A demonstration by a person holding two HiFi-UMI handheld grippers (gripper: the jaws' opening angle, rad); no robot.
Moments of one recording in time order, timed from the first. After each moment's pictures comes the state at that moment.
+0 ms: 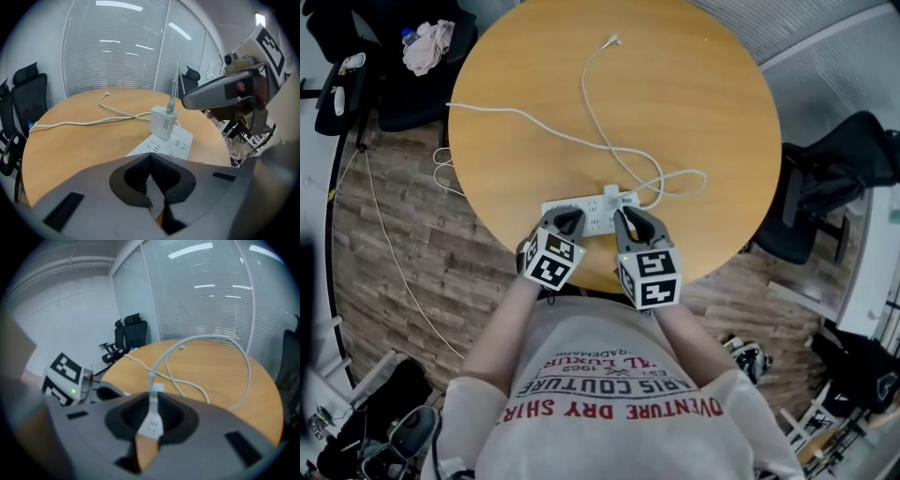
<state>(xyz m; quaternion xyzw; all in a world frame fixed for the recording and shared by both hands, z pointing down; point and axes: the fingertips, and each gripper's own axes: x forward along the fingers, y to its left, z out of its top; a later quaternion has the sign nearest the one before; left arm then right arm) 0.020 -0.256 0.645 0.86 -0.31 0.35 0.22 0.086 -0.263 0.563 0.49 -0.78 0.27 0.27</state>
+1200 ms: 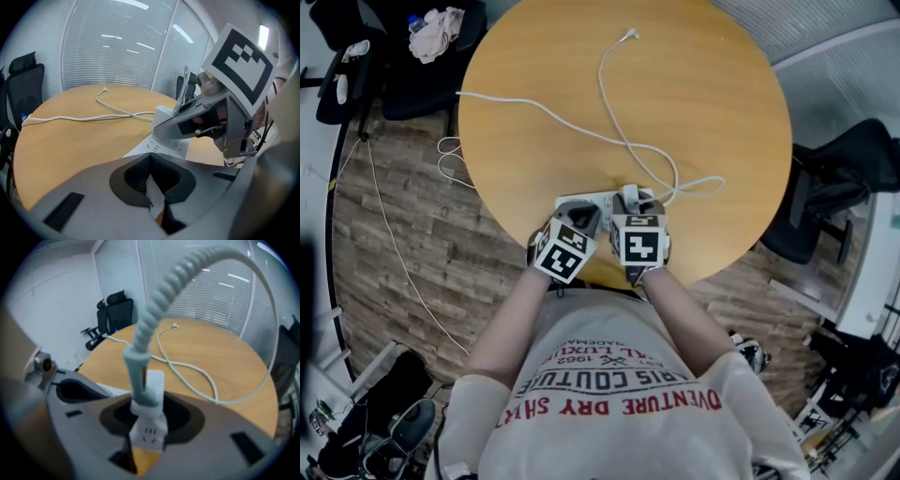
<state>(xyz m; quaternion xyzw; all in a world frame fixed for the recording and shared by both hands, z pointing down) 0.021 -0.256 0.646 0.86 -0.28 0.34 0.25 0.077 -0.288 0.634 0.53 -0.69 0.34 0.36</state>
